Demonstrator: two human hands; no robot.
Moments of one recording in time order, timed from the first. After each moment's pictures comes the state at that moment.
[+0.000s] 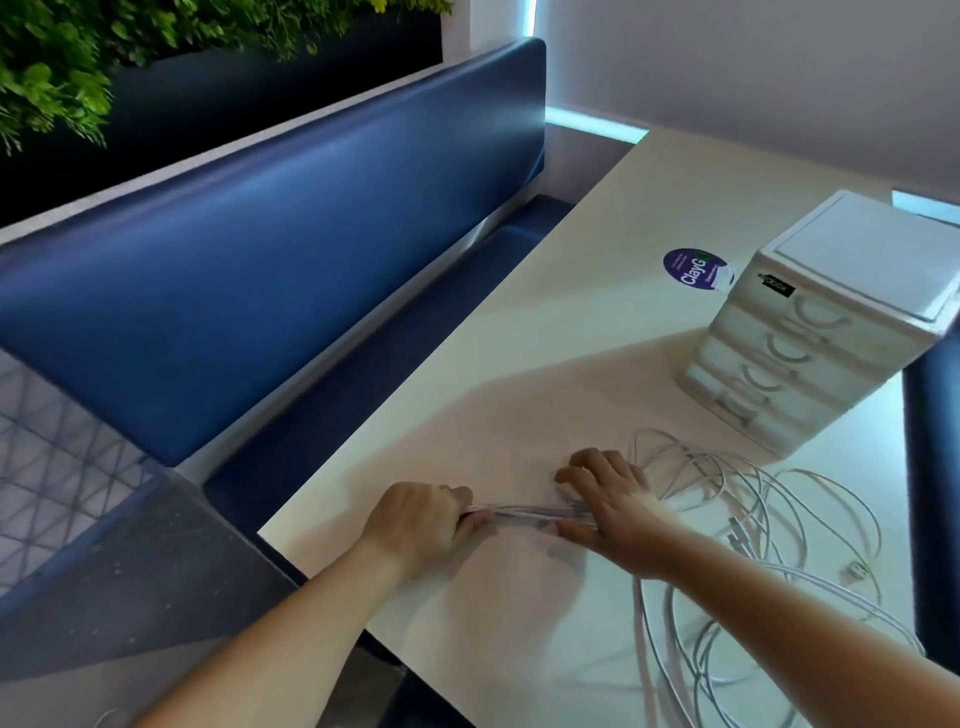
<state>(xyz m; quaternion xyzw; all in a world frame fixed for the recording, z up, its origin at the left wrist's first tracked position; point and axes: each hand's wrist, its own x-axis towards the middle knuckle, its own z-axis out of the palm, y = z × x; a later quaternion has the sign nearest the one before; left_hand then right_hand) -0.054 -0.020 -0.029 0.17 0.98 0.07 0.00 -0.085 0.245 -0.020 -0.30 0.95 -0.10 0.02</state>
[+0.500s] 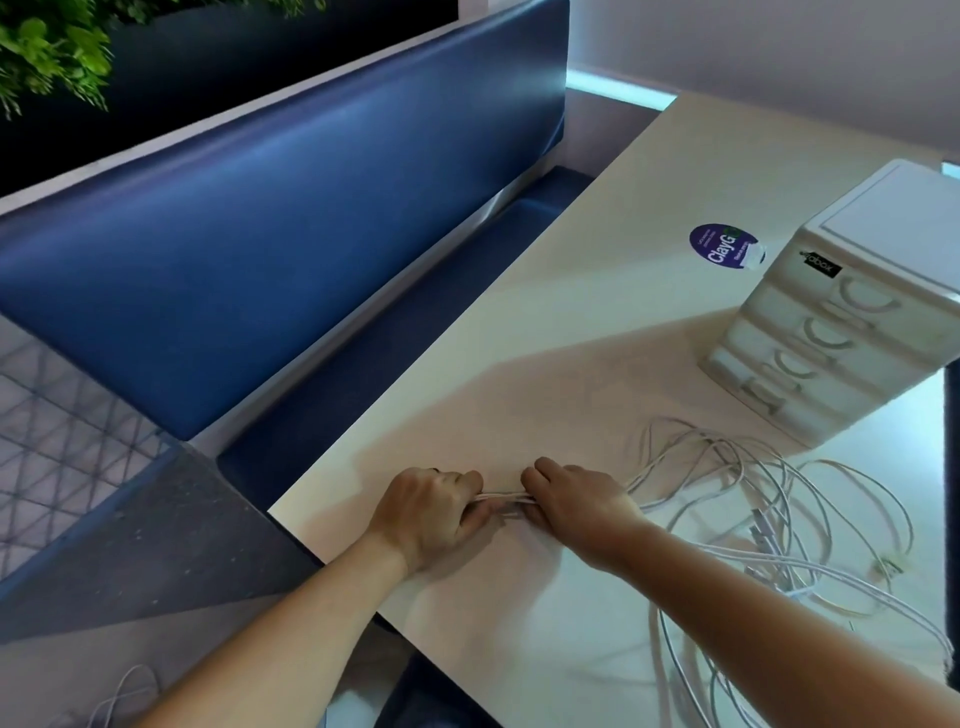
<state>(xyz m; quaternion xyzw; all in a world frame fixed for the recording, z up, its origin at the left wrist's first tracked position) -0.054 -0.029 -0.051 0.22 0.96 0.09 -0.16 -0.085 0.188 -0.034 -0.36 0.93 -0.05 0.05</state>
